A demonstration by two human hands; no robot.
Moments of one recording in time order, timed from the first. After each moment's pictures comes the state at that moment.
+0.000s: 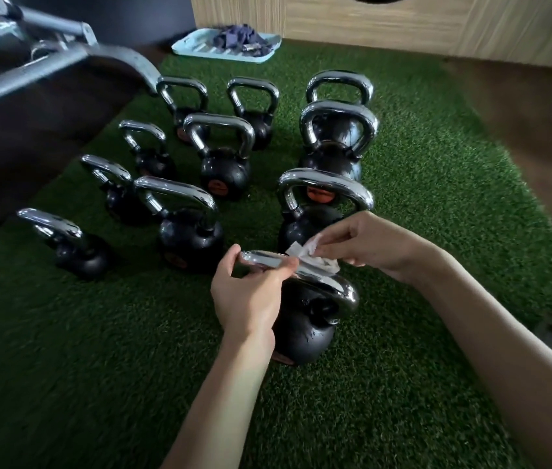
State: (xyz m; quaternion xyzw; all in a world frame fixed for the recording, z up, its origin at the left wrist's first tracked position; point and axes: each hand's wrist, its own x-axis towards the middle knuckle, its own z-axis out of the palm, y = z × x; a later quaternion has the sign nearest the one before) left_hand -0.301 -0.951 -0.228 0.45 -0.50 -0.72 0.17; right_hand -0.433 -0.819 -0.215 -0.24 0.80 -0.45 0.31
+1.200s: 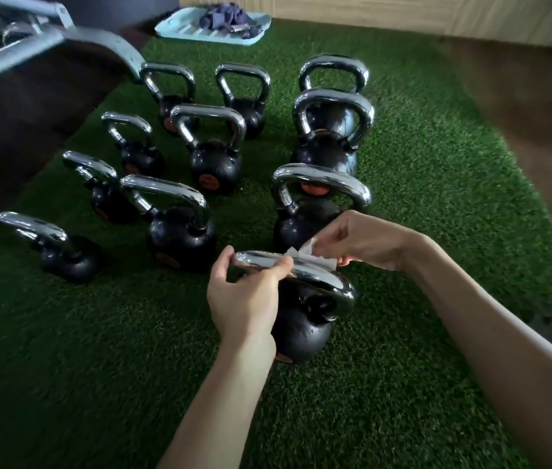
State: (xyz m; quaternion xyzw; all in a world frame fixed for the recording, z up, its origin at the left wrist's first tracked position) left_hand -0.308 -0.956 -0.229 0.48 -0.47 -0.73 0.14; right_hand -0.469 -0.822 -0.240 -0.30 0.75 -0.44 0.41
